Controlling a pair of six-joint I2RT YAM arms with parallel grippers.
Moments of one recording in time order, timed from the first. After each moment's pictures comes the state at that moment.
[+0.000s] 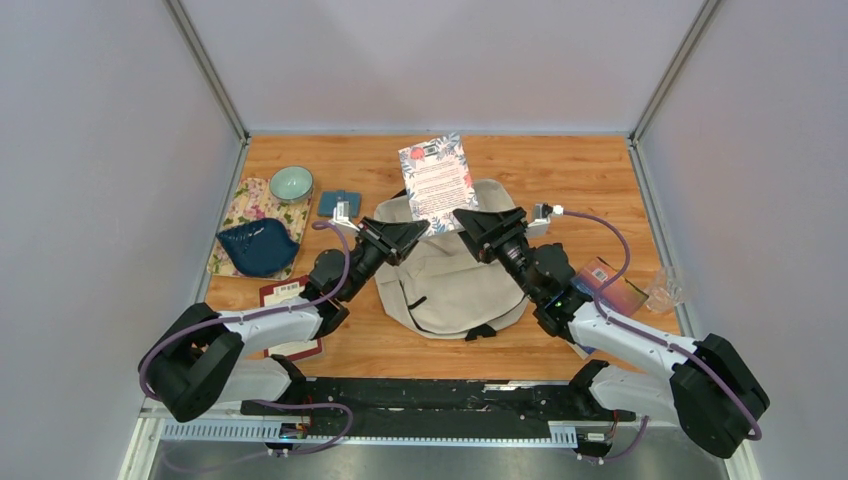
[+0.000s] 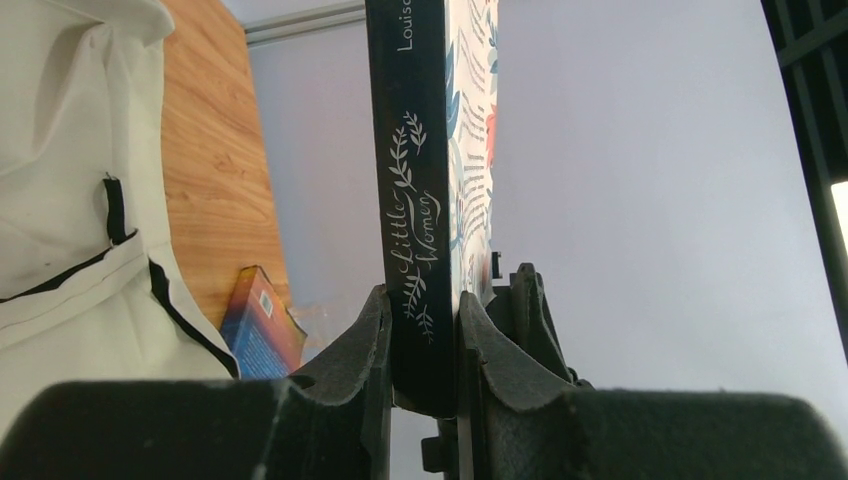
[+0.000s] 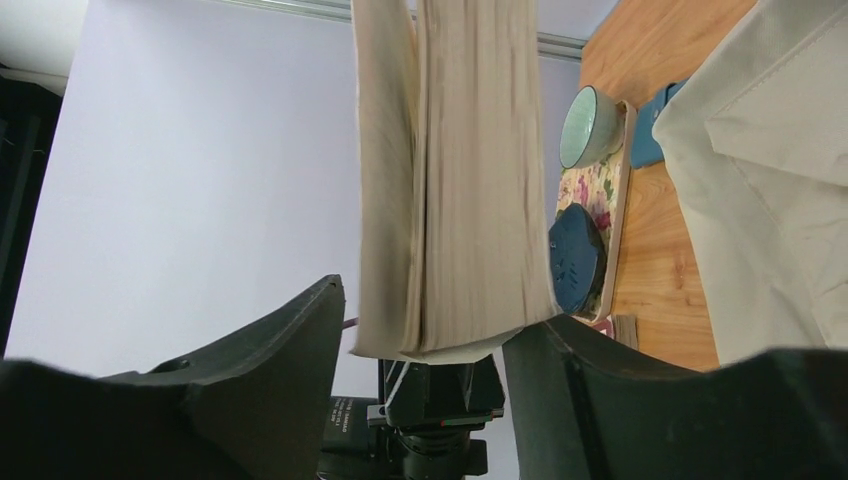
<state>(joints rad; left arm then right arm) -0.71 1.25 0.40 1.05 -0.02 -1.42 0.71 1.10 0.47 0.76 0.13 1.44</state>
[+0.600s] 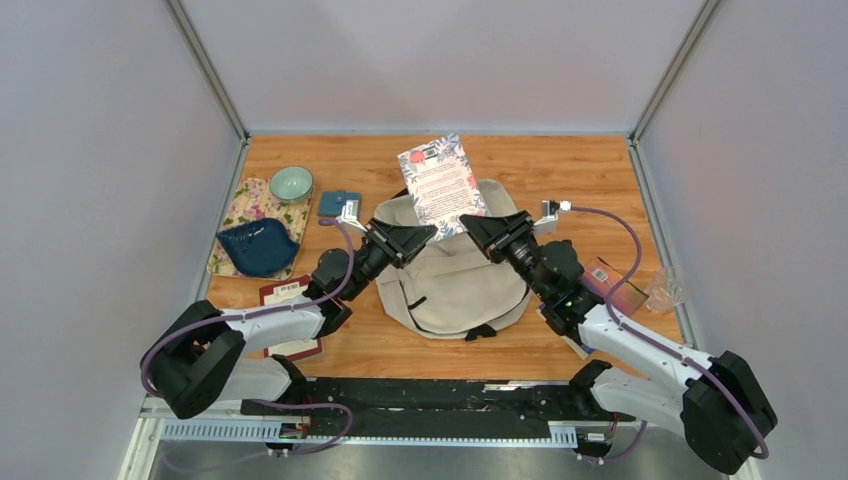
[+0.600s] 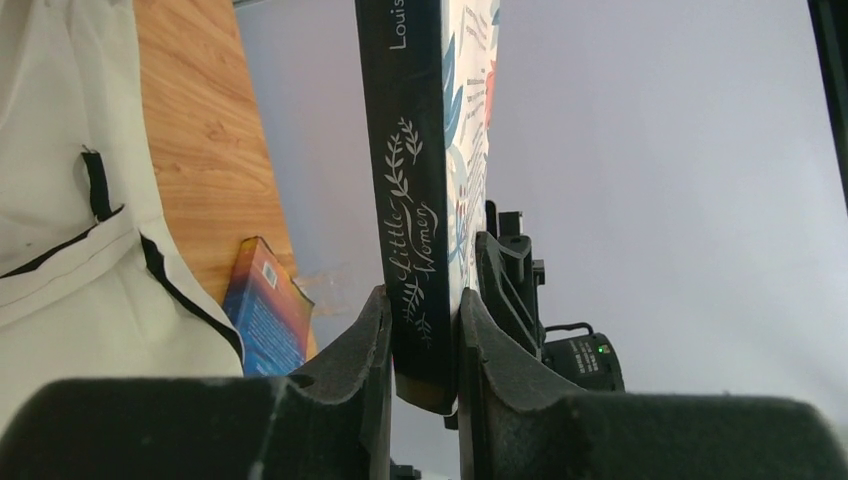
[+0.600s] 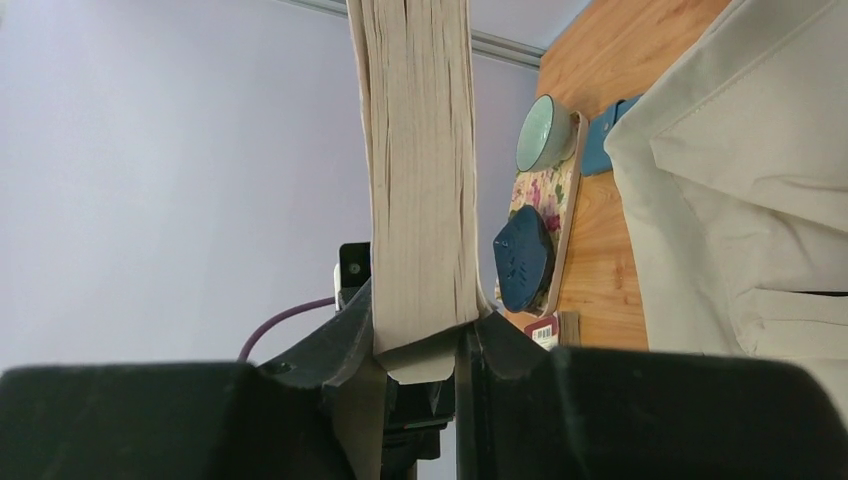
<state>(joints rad) -0.74 1.27 0.41 1.06 0.03 -1.39 0.66 1.03 0.48 0.63 0.07 1.34</state>
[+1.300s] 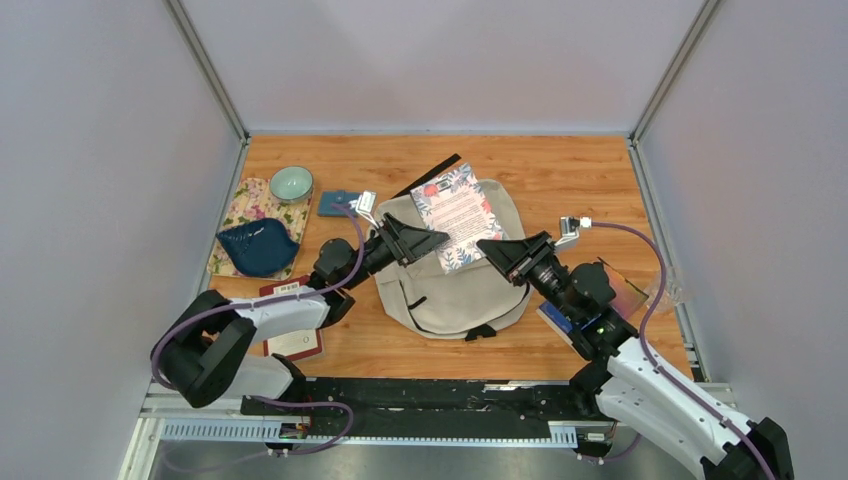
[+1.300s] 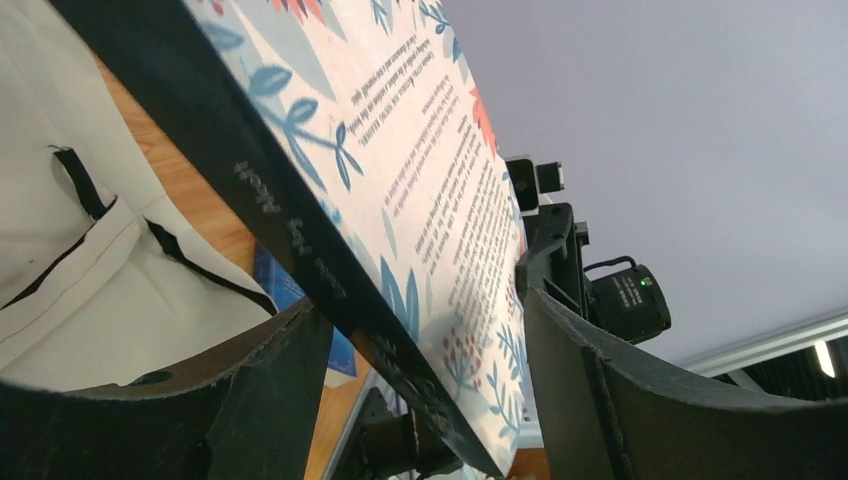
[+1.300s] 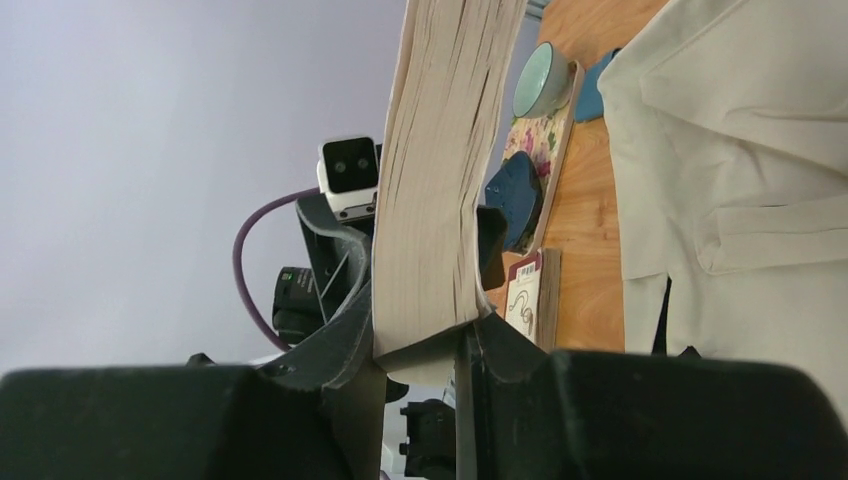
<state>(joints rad) -0.68 1.31 0.46 1.06 0.30 -1.19 0.63 0.69 0.39 0.39 -0.06 1.28</state>
